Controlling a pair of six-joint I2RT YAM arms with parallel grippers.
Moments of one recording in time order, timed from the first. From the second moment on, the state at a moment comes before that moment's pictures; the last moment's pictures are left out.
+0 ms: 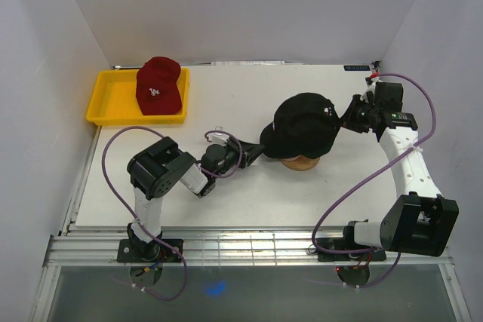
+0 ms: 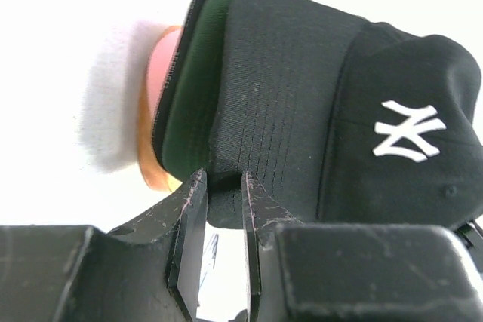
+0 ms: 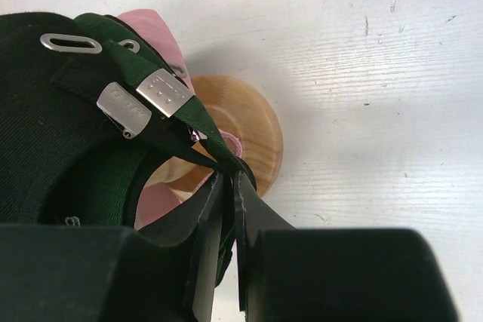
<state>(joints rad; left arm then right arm) -0.74 1.97 0.58 1.27 0.07 -1.55 -0.08 1.30 1.12 -0.60 -0.30 0.26</state>
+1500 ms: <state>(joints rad) -0.67 1.55 0.74 0.40 0.08 -1.21 -0.08 1.28 1.03 -0.53 -0.25 0.31</state>
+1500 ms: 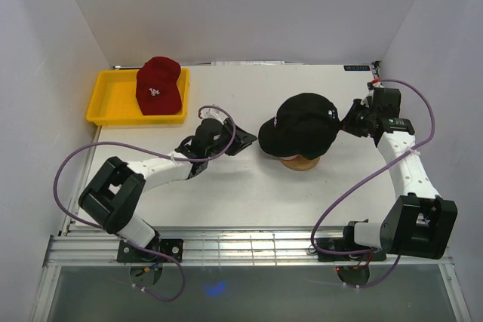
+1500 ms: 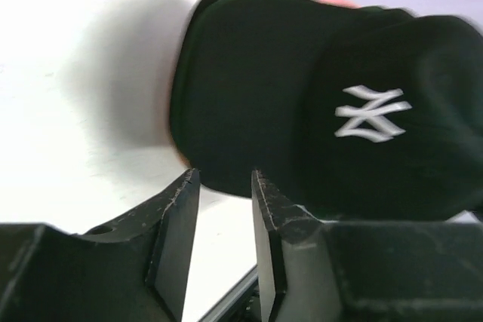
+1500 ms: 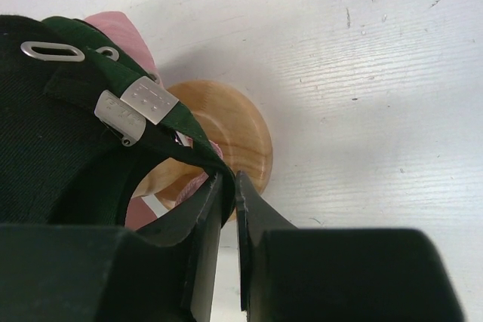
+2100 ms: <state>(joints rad) -0.73 1.79 1.12 0.23 0.13 -1.08 -0.08 1.28 1.04 -0.52 -0.26 0.32</state>
